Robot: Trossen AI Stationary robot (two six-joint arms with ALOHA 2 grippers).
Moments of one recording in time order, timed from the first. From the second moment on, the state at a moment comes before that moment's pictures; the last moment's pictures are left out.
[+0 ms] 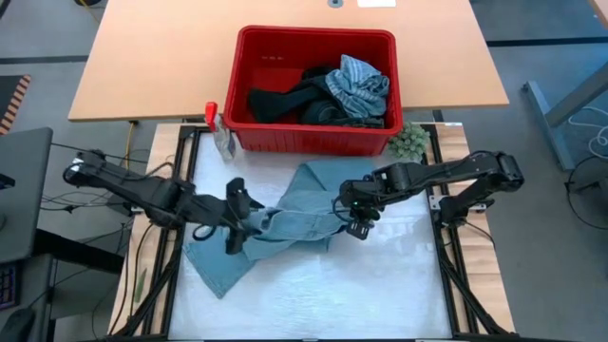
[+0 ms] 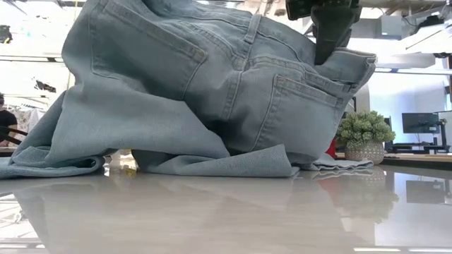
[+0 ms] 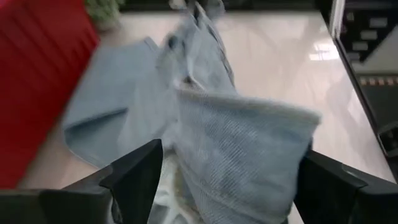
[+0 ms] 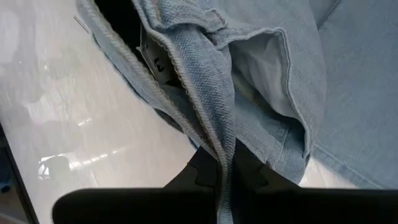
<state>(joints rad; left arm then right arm) -0.35 1.13 1.06 -0.55 -0.34 -0.23 0.12 1.49 1.35 -1.04 0.02 0.50</state>
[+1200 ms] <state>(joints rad) -0.35 1.05 1.20 -0.73 -0.38 -0.13 0.12 1.49 1.50 -1.04 -0.05 0.35</state>
